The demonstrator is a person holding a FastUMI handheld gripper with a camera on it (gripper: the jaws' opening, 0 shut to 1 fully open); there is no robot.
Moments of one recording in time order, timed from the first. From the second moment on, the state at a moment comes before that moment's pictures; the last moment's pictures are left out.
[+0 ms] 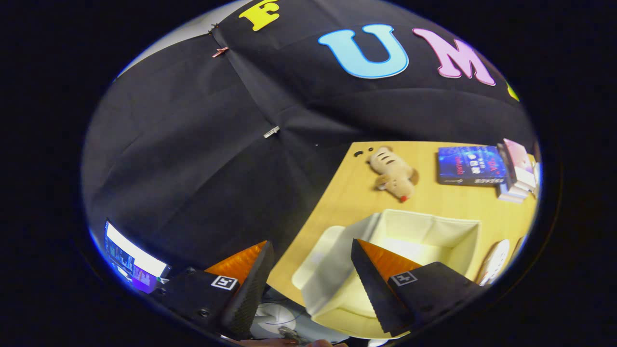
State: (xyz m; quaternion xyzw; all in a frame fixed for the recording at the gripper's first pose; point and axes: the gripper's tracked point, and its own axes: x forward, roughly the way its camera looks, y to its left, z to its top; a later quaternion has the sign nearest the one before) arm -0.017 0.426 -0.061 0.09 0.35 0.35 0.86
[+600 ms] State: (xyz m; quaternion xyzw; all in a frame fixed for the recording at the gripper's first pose) arm 0.005 0.154 -0.162 -0.05 0.38 0.18 0.90
